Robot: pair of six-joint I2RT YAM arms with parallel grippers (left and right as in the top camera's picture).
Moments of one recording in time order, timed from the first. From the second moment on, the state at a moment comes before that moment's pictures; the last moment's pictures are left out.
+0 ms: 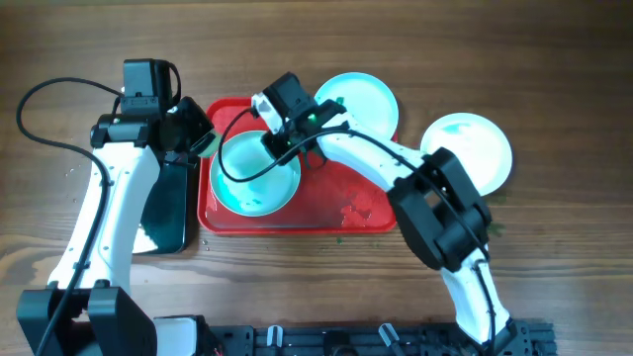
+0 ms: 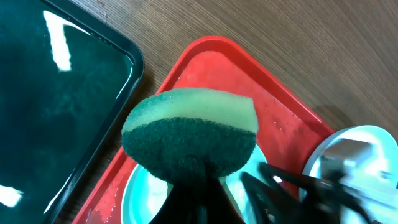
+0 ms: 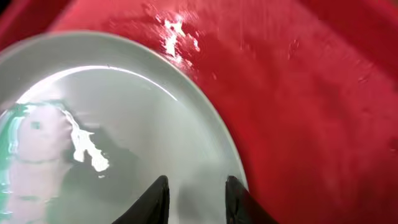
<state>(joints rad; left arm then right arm) 0.01 1.52 1.20 -0.77 0.07 -0.64 0.70 2.26 1.67 -0.51 -0.19 -0.03</state>
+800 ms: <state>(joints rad) 0.01 1.52 1.20 -0.77 0.07 -0.64 0.66 2.30 1.77 -0.52 -0.08 -0.19</state>
